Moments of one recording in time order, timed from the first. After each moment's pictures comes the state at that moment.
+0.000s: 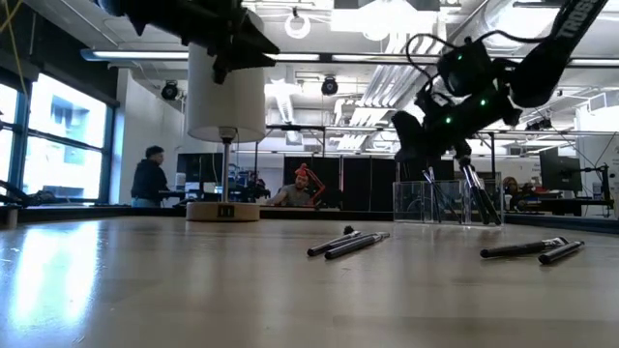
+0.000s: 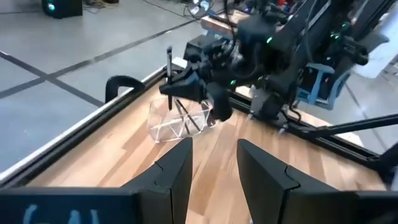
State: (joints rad) left arm 0.37 1.12 0.84 0.08 0.11 -0.26; right arm -0.56 1.42 0.44 0.65 0.33 0.19
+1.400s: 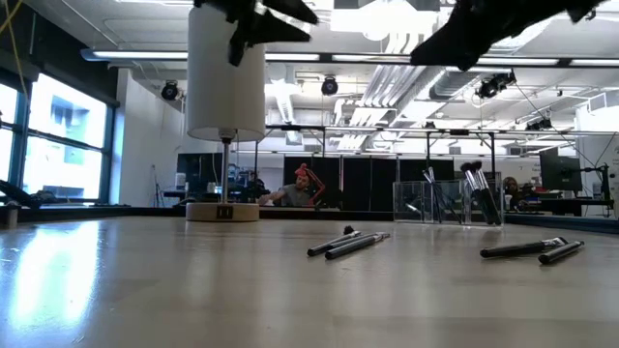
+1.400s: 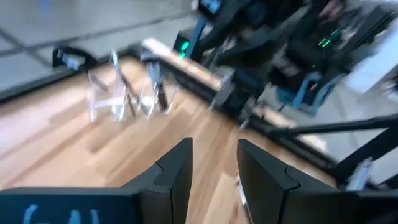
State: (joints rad) left arm -0.07 1.32 0.97 0.11 -0.33 -0.52; right arm -0.14 0.86 0.66 -0.12 0.13 -0.04
